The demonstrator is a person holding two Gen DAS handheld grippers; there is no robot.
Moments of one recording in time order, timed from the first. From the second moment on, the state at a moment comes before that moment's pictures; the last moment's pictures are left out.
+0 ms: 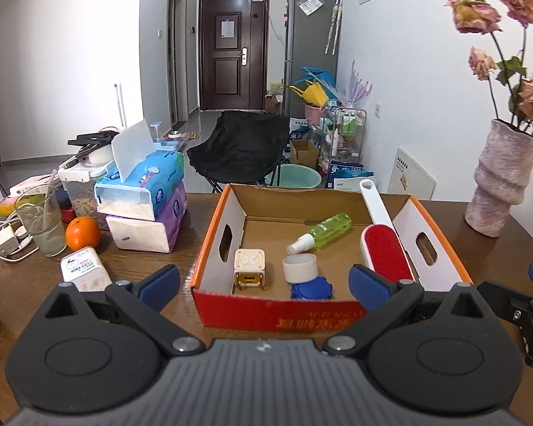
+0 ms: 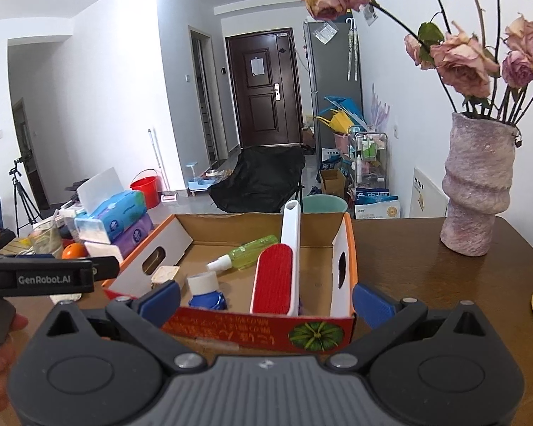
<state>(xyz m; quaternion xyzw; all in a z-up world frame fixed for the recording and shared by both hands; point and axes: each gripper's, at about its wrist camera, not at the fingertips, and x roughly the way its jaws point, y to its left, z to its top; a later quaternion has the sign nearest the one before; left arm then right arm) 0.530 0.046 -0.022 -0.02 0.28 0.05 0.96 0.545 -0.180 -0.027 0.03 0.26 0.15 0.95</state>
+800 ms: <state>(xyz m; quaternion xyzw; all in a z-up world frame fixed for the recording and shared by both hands) 0.409 0.052 -0.053 0.00 0.28 0.04 0.96 0.430 -0.216 -0.039 0.01 0.25 0.14 0.96</state>
